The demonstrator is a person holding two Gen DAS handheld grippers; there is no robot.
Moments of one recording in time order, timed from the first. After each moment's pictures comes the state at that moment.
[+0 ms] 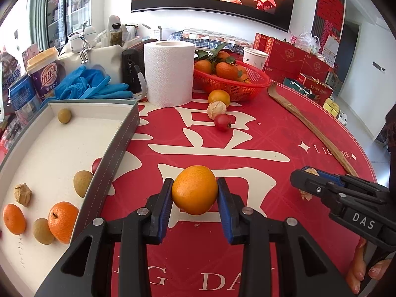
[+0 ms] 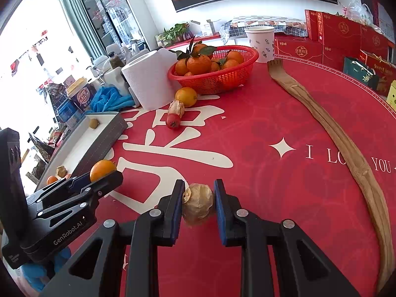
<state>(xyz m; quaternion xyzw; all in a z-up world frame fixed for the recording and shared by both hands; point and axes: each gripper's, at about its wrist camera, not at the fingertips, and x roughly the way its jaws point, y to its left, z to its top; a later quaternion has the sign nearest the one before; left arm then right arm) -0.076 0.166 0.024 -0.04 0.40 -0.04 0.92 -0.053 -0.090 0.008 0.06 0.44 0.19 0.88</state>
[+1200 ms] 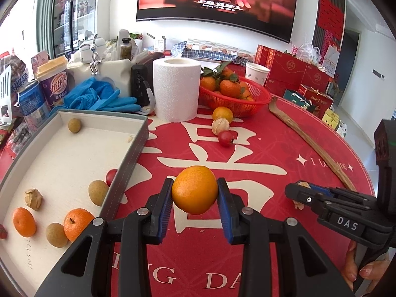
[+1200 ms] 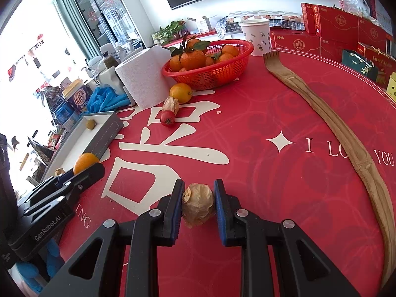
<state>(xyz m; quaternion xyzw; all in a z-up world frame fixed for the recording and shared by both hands) -0.085 0.174 0.041 -0.05 0.36 -0.03 0.93 -0.050 -0.094 0.003 0.07 0.45 0.19 0.87</state>
